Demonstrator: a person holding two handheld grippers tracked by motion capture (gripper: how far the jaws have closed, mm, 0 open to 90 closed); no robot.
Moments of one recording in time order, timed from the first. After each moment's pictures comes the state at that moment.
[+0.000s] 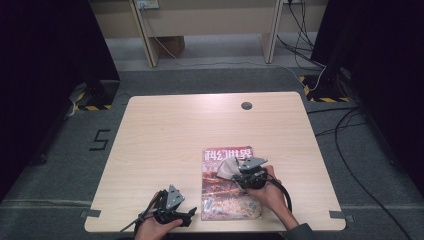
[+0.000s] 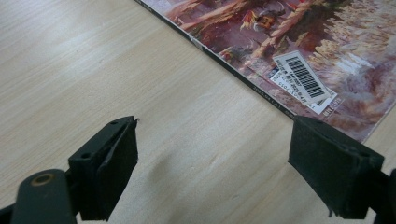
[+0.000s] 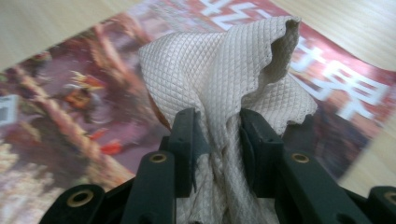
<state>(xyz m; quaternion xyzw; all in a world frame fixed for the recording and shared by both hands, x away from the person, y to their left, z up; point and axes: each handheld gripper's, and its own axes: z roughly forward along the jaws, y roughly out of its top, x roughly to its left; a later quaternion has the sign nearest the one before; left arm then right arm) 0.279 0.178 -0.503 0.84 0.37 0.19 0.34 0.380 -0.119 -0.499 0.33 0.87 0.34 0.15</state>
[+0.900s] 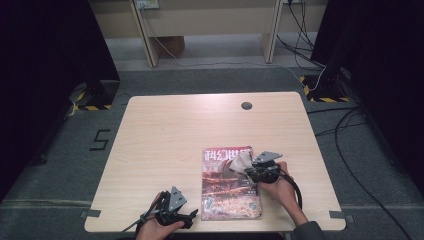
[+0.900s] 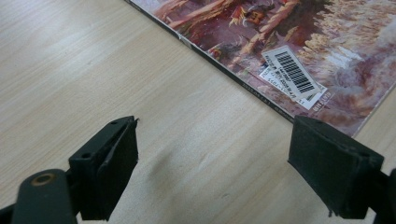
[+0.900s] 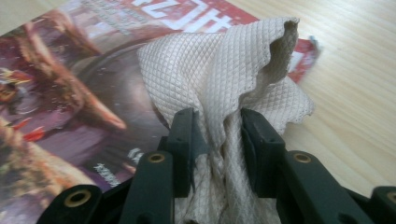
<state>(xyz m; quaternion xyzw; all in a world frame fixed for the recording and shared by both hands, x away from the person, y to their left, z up) 0.276 0.172 -0.504 0.85 0.36 0.19 0.34 0.395 -0.155 -0.499 0.37 0.85 0.34 0.16</state>
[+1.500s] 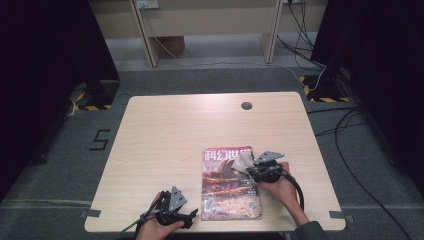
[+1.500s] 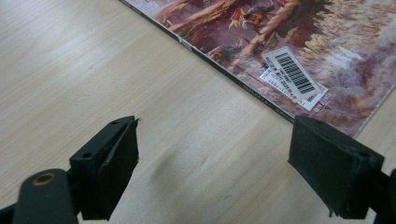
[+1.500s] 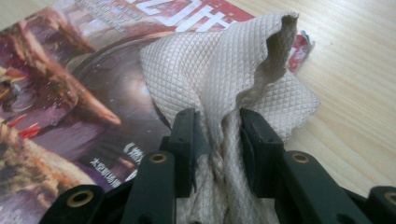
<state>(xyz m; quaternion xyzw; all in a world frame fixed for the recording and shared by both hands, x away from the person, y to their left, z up) 0.277 0.174 -0.503 0.85 0.36 0.19 0.34 0.392 -0.156 -0.498 0.38 0.85 0.33 0.17</state>
